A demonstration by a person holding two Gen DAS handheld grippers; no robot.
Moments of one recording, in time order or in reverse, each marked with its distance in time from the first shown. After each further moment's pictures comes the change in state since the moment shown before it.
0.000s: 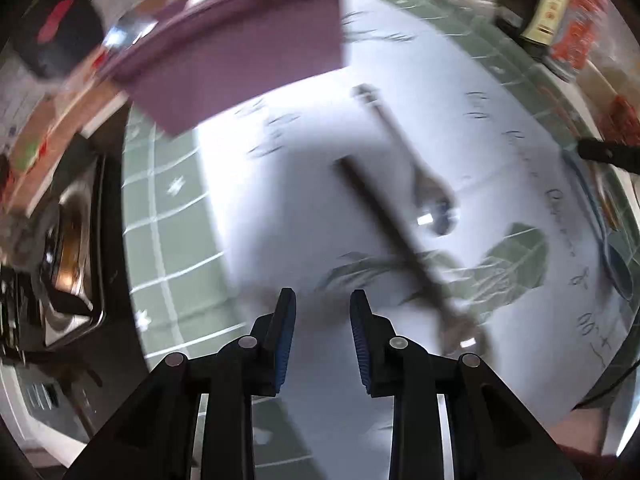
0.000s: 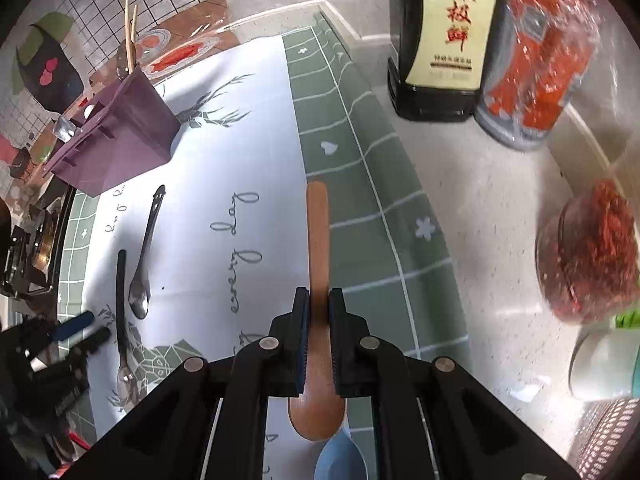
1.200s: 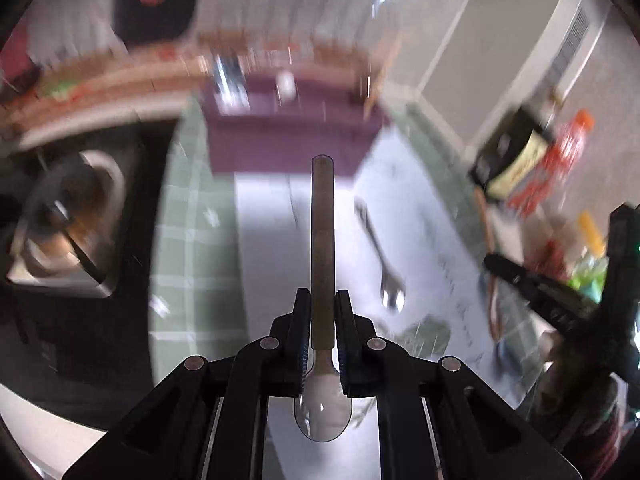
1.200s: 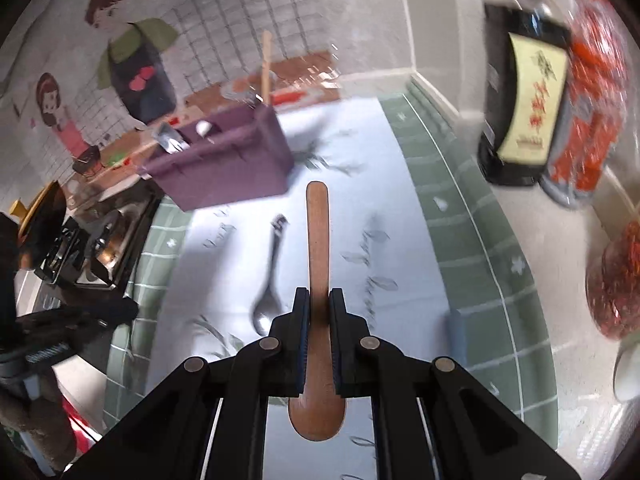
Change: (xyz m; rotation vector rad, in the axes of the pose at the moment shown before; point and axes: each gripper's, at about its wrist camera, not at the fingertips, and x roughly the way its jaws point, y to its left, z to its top) left arm -0.124 0.035 -0.027 -0.295 -0.387 -0.223; right arm -0.054 0.087 -0.020 -0.140 -0.290 0.158
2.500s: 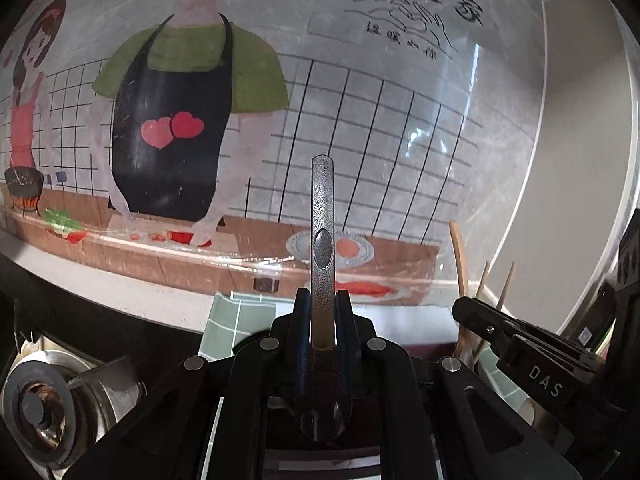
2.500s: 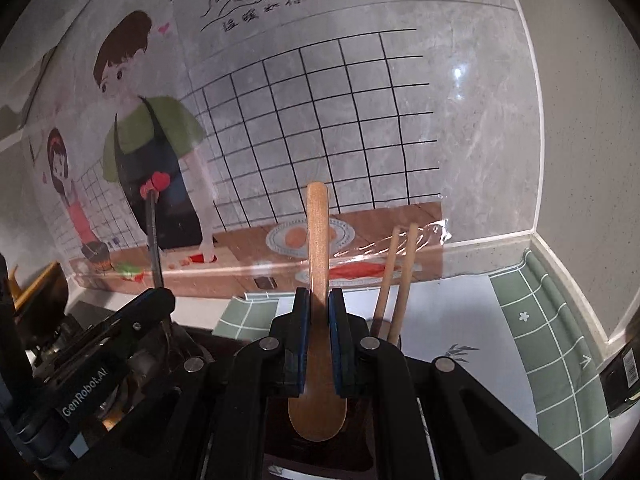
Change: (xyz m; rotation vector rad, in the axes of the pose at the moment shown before) left arm 0.098 0.059 0.148 -0.016 -0.498 0.109; right arm 0.126 0.077 0.158 -0.086 -0.331 0.101
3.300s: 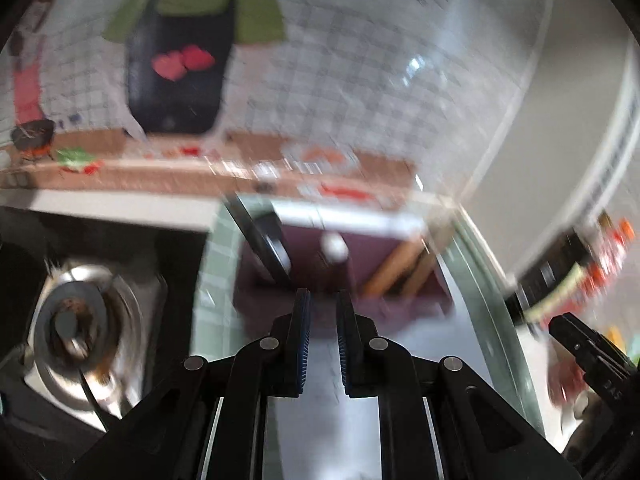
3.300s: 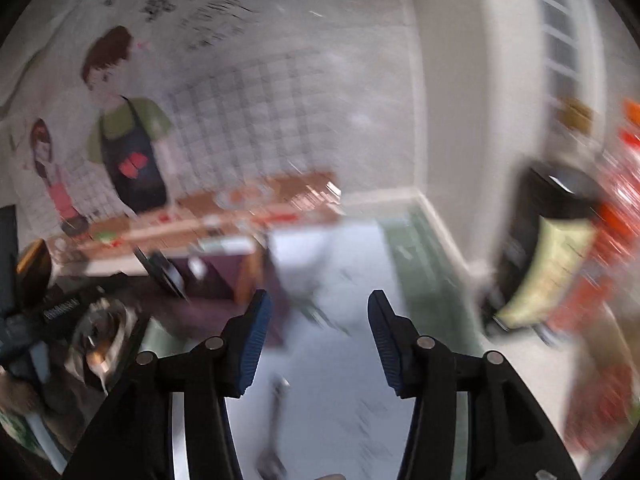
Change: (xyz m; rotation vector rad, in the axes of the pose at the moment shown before) left arm -0.060 -0.015 -0.018 -0.023 0.358 -0.032; right arm -0.156 -0.065 -0.038 0.054 0.172 -0.220
